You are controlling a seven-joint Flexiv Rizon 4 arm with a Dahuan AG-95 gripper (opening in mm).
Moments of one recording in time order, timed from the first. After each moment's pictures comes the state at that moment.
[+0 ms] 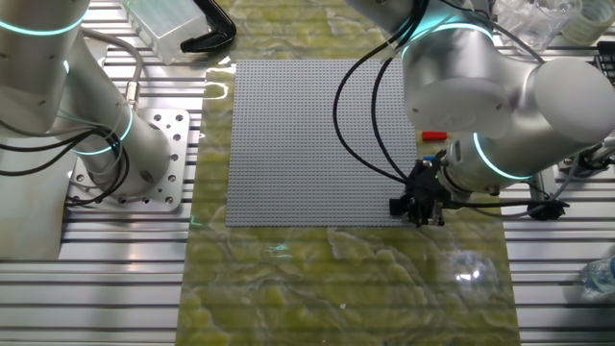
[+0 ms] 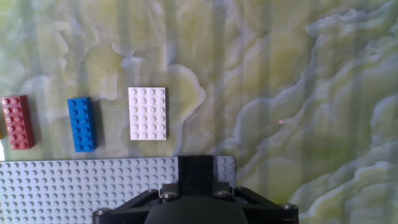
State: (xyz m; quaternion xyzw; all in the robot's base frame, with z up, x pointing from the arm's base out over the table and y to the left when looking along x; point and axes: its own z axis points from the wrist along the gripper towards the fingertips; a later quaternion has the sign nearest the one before) arm 0.548 -0.103 0.010 0.00 -0.99 -0.02 0.10
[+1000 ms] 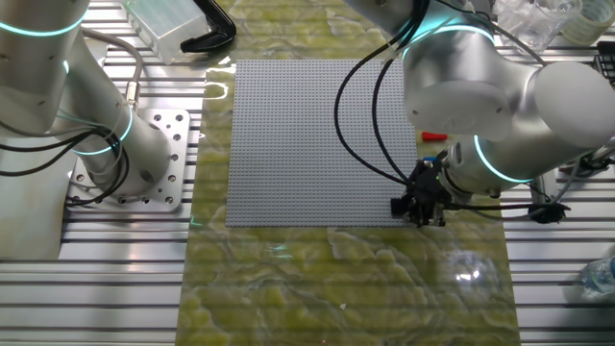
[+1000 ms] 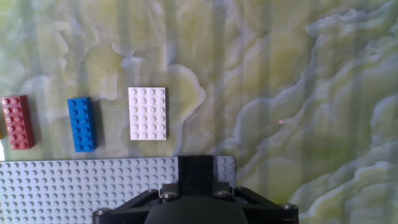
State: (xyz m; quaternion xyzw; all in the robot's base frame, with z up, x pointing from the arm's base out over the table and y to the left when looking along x) arm 0.554 -0.101 0.011 -0.01 -0.99 -0.02 0.10
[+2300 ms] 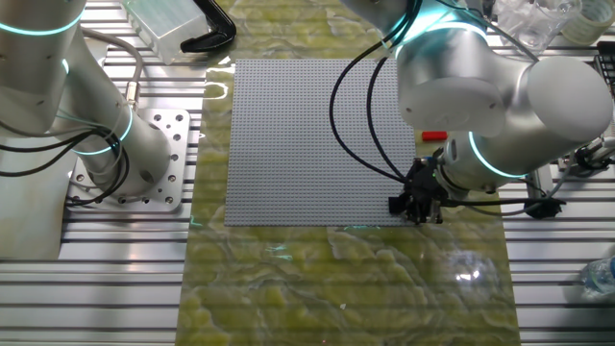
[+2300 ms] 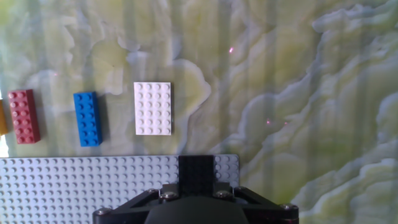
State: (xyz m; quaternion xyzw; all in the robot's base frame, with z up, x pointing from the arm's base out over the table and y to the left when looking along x) arm 0.548 -0.099 0.011 0.00 -1.00 -0.02 0.10
